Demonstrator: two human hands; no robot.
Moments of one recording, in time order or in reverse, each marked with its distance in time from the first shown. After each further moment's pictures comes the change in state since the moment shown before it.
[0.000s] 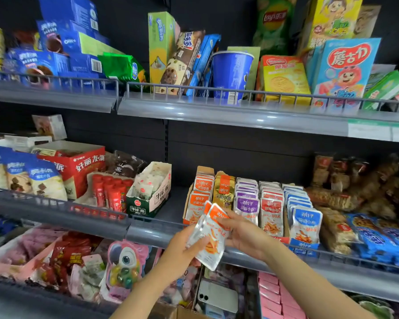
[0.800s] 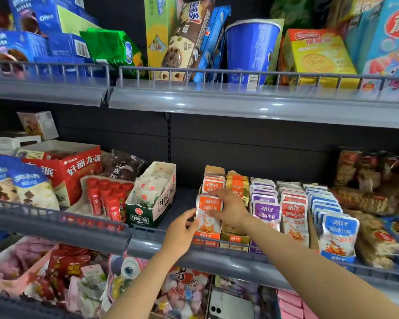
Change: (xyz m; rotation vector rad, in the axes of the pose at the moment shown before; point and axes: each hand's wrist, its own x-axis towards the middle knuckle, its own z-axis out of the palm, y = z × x) left_hand 0.105 -0.063 -0.045 0.372 0.161 -0.087; right_hand 0.136 -0.005 -0.021 -1.155 0.372 -0.294
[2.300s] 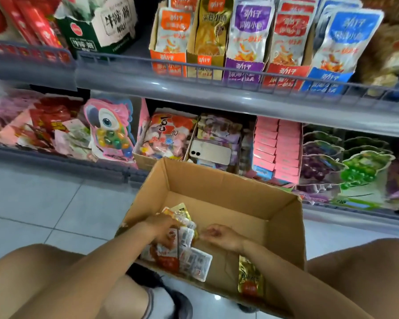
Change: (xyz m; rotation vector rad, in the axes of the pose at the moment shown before) left_hand -0.243 -0.174 0.148 0.781 -1.102 -0.296; right_hand -0.340 0.194 0.197 0.406 -0.775 0.630
